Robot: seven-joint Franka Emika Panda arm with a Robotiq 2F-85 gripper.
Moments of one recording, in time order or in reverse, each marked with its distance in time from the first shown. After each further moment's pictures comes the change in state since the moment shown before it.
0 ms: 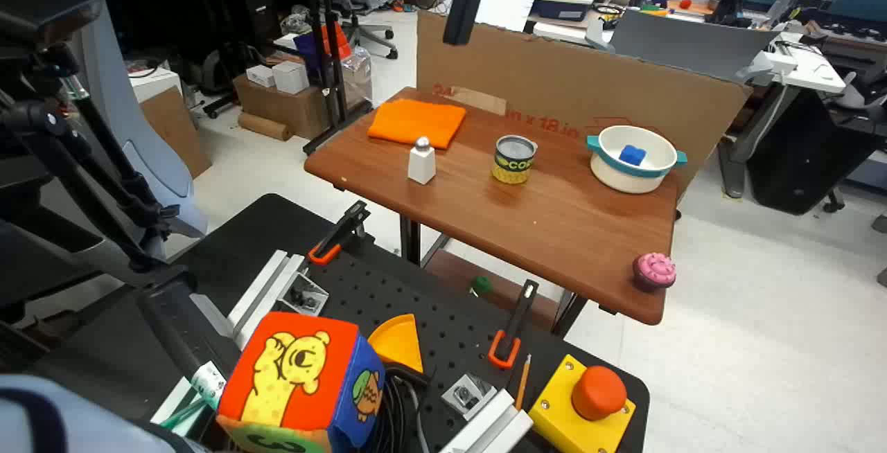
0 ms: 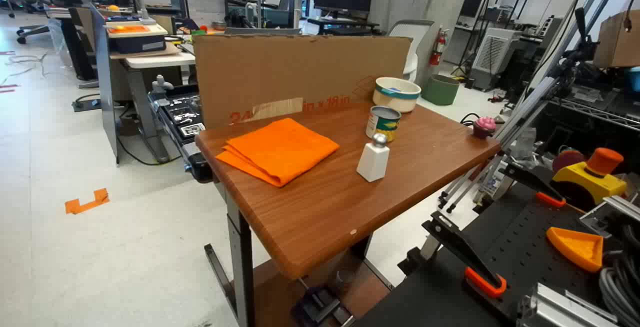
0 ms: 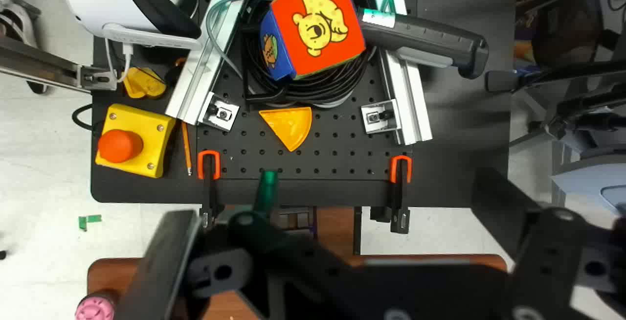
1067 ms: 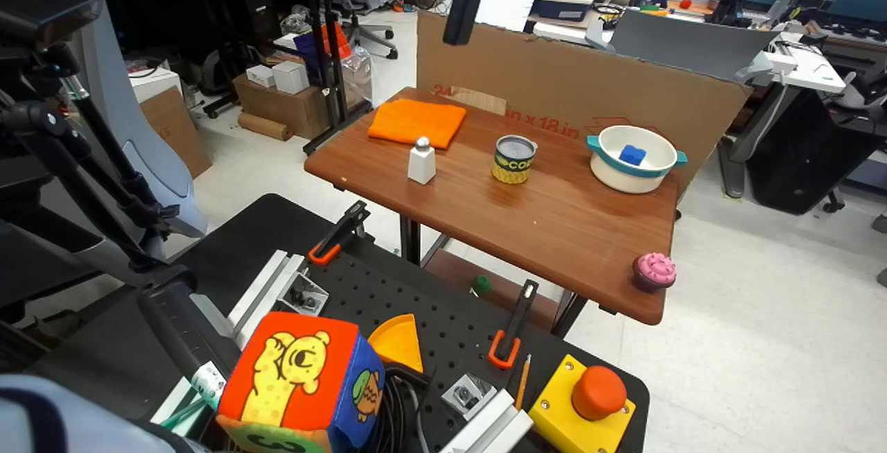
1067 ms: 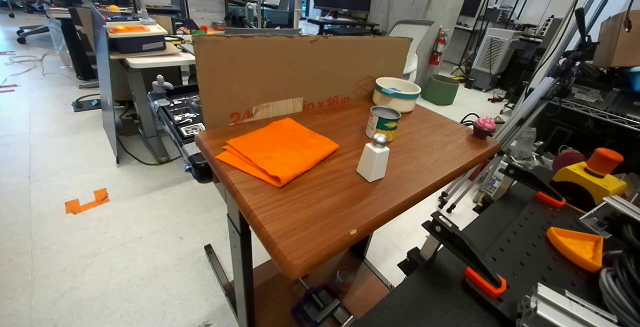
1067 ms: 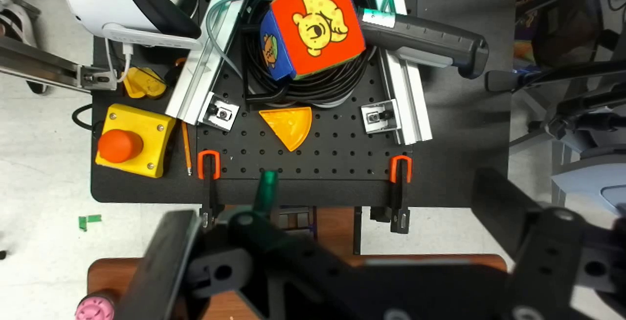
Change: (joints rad) arm 0.000 0.000 0.000 0.000 0.000 0.000 0.000
